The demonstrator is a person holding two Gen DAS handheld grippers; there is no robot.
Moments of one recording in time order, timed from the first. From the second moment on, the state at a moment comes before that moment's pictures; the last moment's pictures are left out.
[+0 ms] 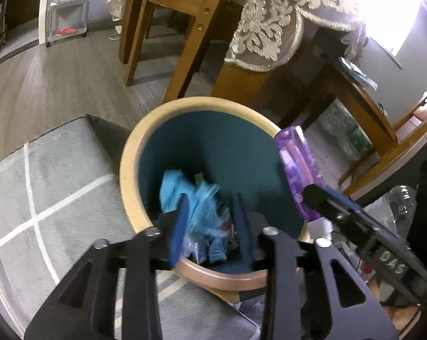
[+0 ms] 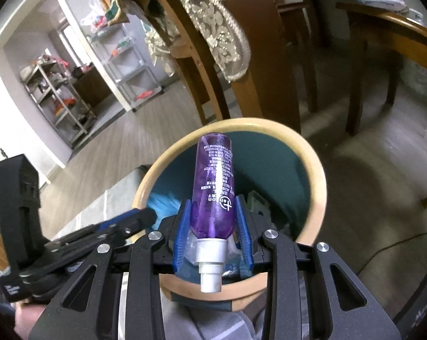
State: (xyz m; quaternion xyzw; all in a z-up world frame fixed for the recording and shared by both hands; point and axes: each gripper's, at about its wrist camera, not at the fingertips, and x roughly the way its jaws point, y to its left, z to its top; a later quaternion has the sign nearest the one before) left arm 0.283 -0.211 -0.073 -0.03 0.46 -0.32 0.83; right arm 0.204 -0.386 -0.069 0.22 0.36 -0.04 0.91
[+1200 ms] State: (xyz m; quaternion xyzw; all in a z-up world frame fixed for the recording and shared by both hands) left arm 0.254 -0.153 -0.030 -0.03 0.39 -0.29 0.87; right arm 0.176 -0.359 -0.049 0.13 0.36 -0.04 0.92
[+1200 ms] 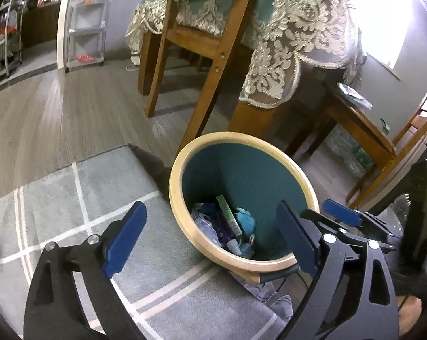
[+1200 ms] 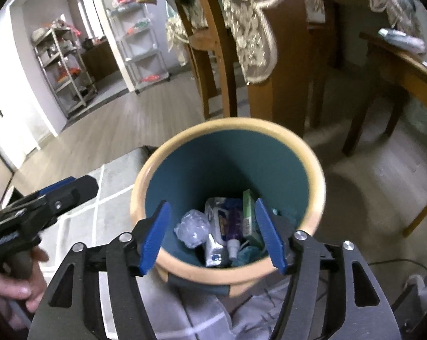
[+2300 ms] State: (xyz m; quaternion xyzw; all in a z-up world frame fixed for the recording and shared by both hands) left arm 0.144 -0.132 0.015 0.01 0.34 -0.30 0.89; right arm 0.040 -0.353 -0.001 0.09 0.29 -0.10 0.95
